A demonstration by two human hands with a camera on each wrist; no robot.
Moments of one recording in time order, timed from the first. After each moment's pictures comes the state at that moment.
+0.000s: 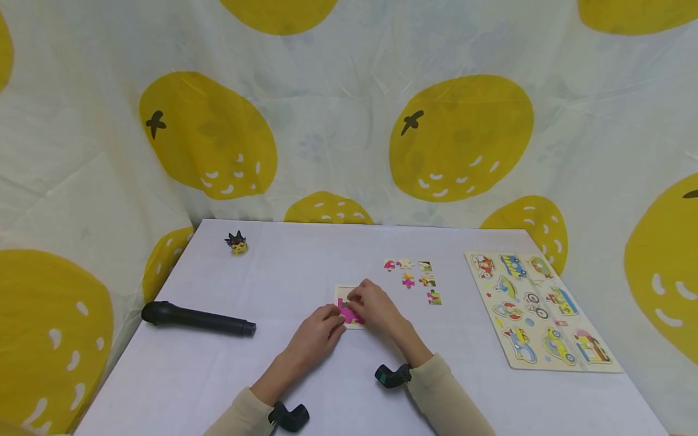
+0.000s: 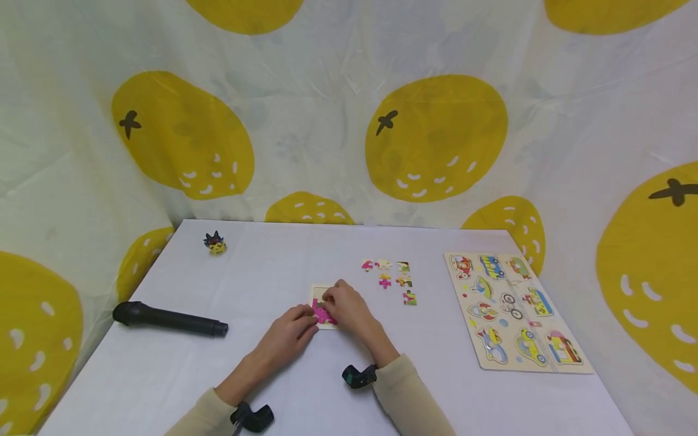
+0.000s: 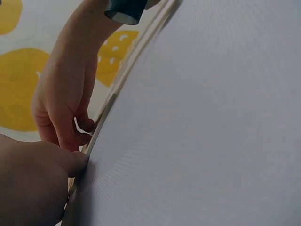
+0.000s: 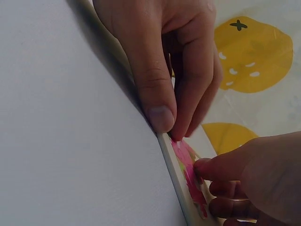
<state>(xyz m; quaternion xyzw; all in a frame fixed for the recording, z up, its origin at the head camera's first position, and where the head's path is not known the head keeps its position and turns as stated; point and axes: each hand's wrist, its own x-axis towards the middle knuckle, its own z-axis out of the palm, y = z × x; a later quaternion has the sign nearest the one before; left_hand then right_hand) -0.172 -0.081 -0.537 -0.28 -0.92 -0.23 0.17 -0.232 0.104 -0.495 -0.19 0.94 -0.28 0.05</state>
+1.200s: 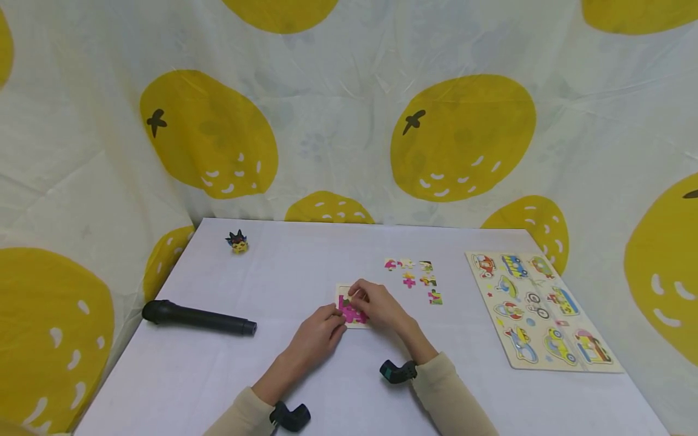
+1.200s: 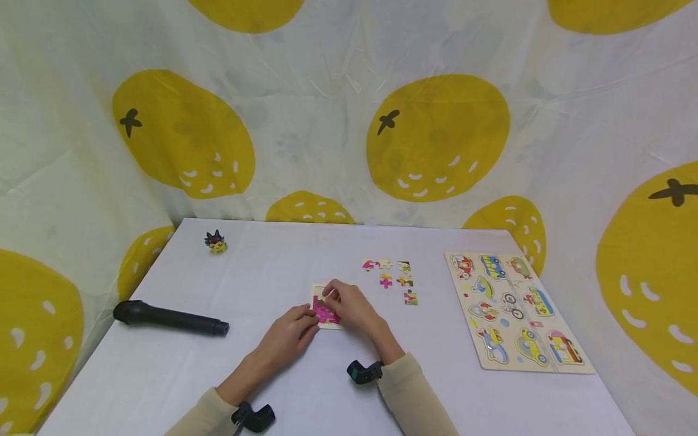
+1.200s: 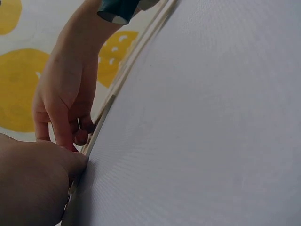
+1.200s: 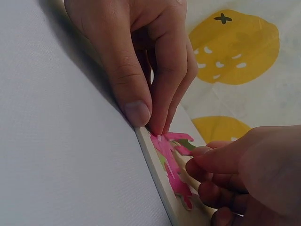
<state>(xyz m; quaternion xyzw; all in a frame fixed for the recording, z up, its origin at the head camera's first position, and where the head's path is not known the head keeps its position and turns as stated) -0.171 -0.080 -0.536 -0.28 -0.92 -0.20 0.17 -0.238 0.115 -0.495 -0.20 0.89 -0.39 0.10</state>
